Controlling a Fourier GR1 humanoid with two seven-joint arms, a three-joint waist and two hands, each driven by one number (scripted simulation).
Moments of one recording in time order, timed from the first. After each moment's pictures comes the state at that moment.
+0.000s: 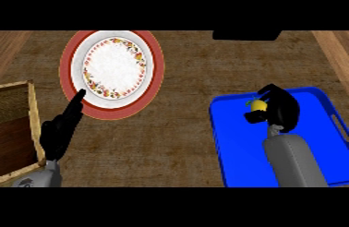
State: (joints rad) left arm -0.07 0.14 0.17 -1.39 -0.07 -0.20 0.01; right arm -0.35 -0.10 -0.02 -1.17 1.06 -0.27 0.62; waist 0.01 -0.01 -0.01
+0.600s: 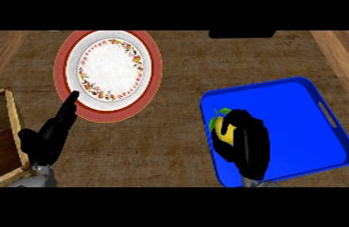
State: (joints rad) left arm -0.04 0.12 0.22 -1.44 -0.10 -0.23 -0.02; right arm -0.03 -0.03 0.38 -1.57 1.26 -0.57 0.32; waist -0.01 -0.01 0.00
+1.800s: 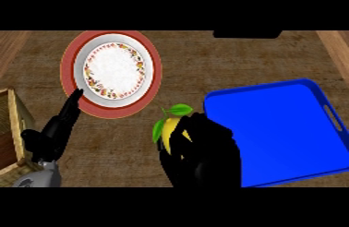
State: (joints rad) left arm -0.08 0.09 0.25 -1.38 -0.14 -0.24 -0.09; right arm -0.32 0.00 0.78 -1.88 1.58 -0.38 0.75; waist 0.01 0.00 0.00
